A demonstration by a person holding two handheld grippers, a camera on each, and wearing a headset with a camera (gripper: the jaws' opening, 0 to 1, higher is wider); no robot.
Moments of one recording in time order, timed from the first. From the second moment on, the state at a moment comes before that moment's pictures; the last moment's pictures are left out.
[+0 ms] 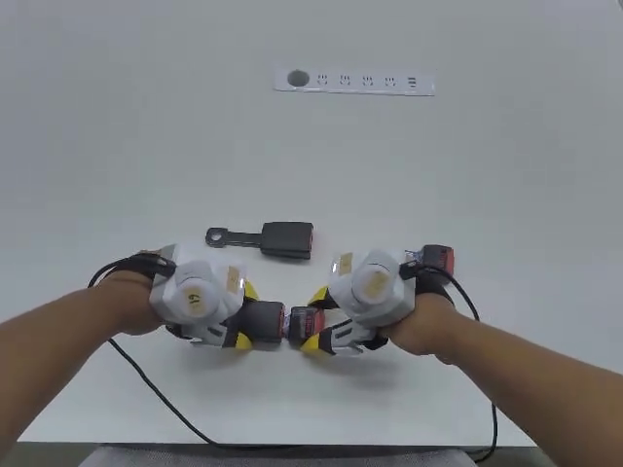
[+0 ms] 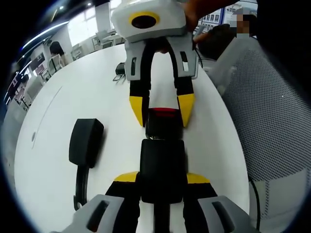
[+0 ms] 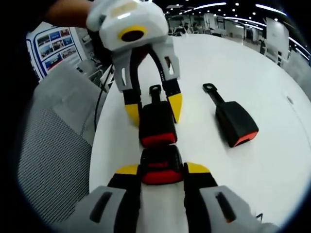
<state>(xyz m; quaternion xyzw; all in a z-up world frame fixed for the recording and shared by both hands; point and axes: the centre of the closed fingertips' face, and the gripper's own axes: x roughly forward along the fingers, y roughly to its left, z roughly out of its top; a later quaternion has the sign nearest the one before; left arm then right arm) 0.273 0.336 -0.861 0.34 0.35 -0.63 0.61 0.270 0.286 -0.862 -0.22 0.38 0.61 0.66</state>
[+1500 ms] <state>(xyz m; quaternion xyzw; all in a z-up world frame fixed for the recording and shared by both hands) 0.272 0.339 -0.862 0.35 0.33 -0.66 0.58 0.267 0.279 -0.859 -0.20 0.34 0.61 0.68</state>
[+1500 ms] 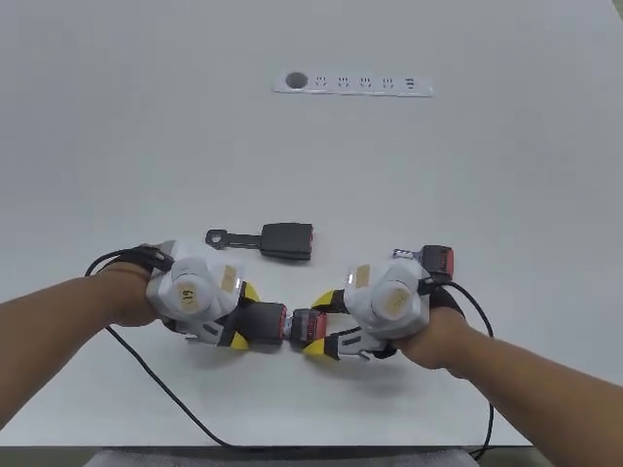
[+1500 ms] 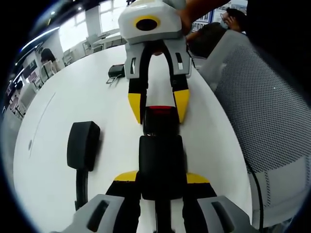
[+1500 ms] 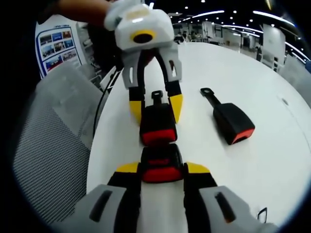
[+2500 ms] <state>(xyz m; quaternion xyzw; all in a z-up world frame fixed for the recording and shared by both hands) 0.272 0.339 -0.862 0.34 0.32 -0.66 0.58 0.267 0.278 -0.859 -0.18 0.32 0.61 0.70</state>
